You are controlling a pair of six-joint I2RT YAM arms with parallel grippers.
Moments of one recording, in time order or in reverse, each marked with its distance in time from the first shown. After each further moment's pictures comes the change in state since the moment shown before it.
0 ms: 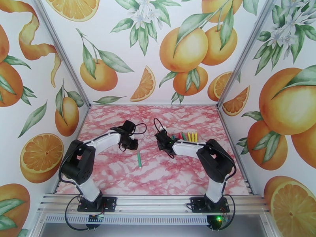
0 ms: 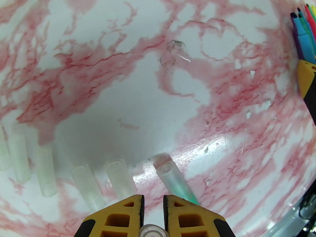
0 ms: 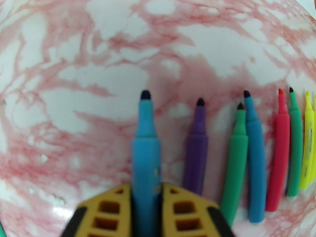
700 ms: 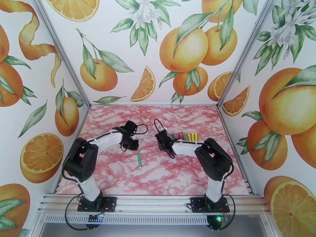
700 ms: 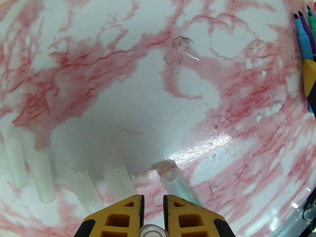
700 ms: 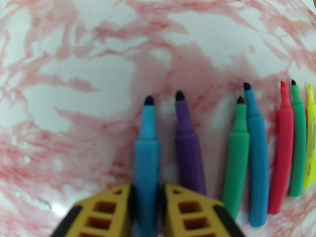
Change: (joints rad) left arm -0.013 0.040 0.018 -0.007 -0.022 -0.010; right arm -0.009 0.019 0.001 -0.005 0.007 0.003
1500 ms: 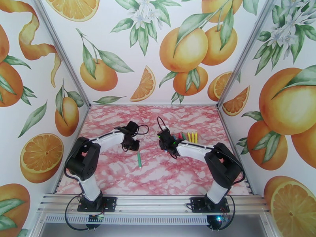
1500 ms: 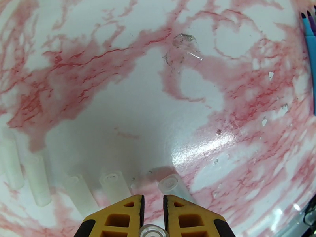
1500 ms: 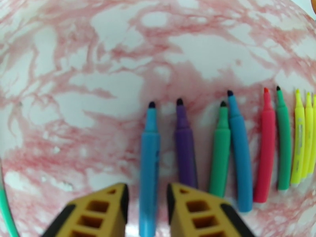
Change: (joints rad) left arm -0.023 0.031 0.015 -0.004 -0.031 -0.021; right arm 0.000 -0.139 -0.058 -0.003 -0.046 0.000
